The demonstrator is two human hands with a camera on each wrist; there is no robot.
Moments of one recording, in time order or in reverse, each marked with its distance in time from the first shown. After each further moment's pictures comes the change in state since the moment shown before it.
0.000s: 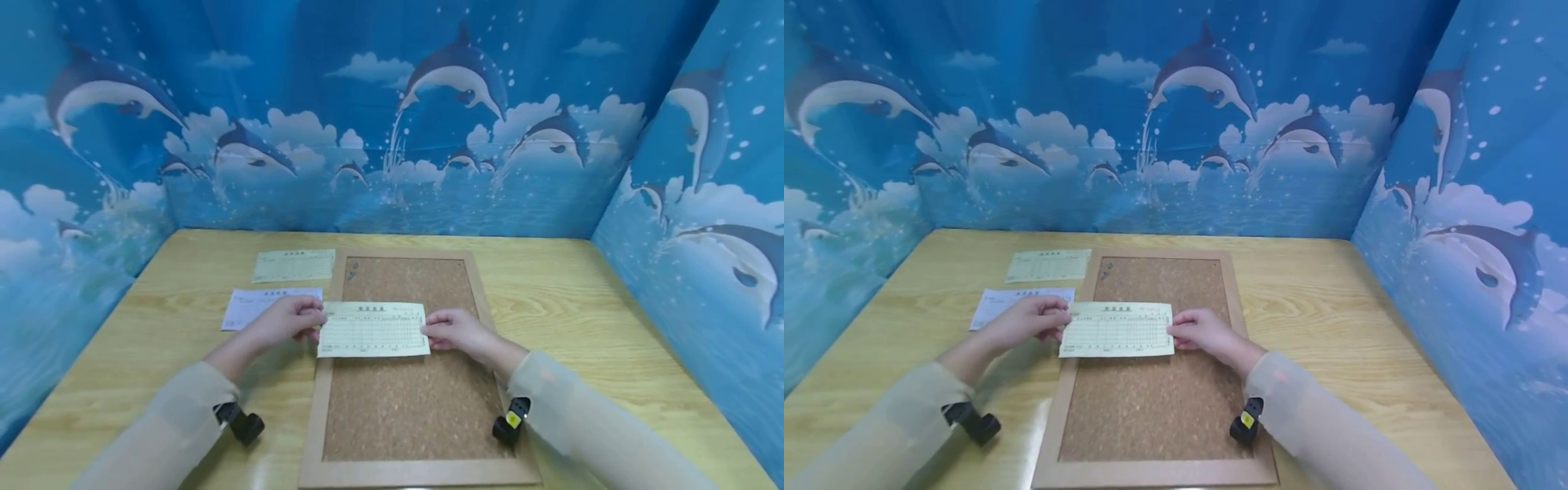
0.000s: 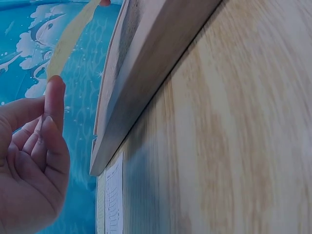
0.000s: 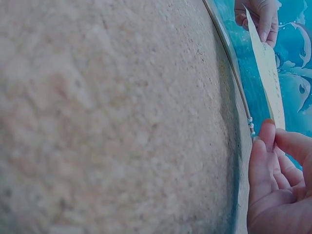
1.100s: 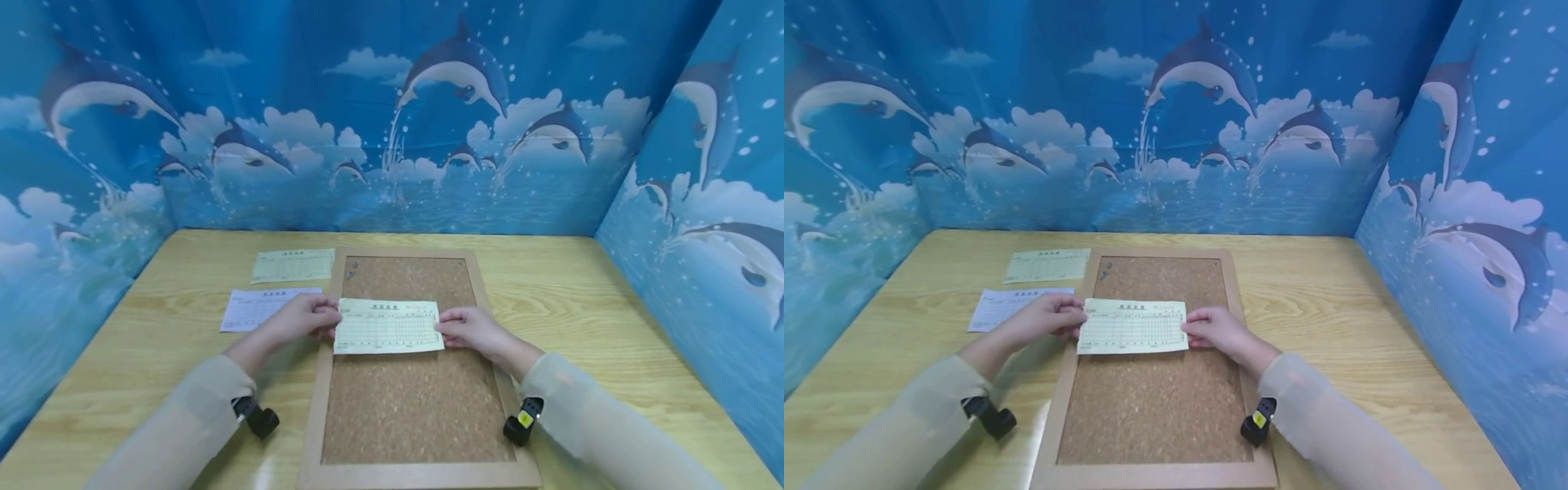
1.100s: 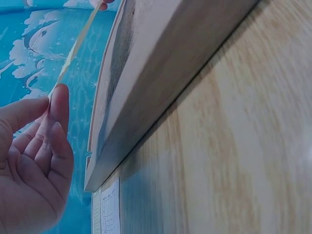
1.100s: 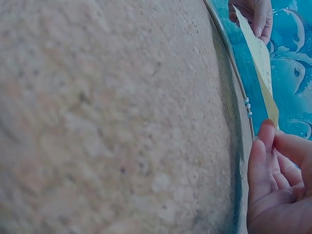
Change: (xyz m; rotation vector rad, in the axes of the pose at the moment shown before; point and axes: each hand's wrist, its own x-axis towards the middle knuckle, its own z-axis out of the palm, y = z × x) left_hand 0.019 0.009 0.014 -0.033 -0.027 -0.056; right_hand 0.001 0.008 -0.022 0.018 0.023 0.009
